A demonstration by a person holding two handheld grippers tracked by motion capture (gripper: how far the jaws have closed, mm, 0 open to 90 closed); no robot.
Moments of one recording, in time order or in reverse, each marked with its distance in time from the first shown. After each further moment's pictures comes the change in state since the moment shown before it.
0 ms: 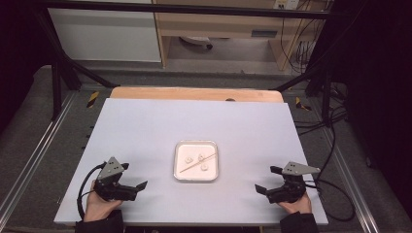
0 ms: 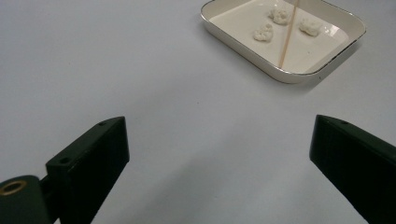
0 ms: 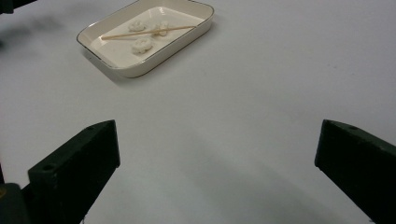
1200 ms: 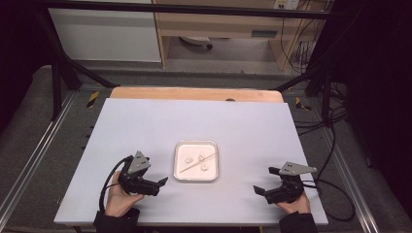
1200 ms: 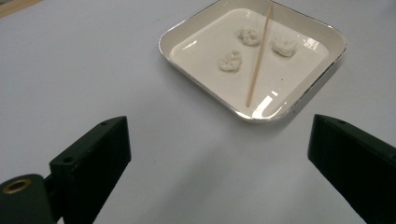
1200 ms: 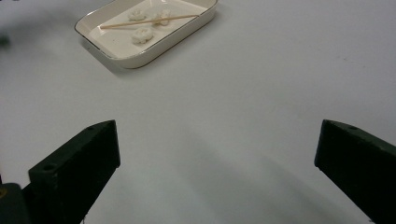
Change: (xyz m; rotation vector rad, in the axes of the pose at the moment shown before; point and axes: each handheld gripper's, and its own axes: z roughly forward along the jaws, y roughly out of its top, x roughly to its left) left arm -0.042 0.048 0.037 0.053 -0.001 0.116; right arm 0.002 -0.001 0.005 0.037 0.004 -0.006
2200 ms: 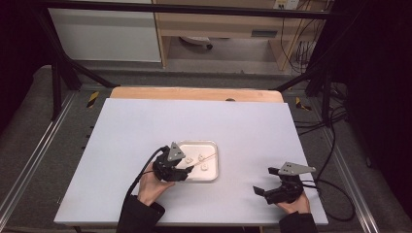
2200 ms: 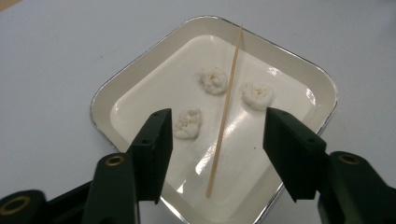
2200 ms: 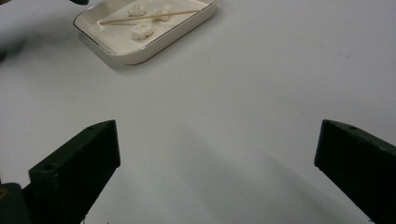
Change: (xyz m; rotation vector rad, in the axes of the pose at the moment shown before) left arm -0.029 0.049 0.068 0.055 -0.056 0.048; right arm 0.000 0.000 0.002 0.010 0.001 -0.006
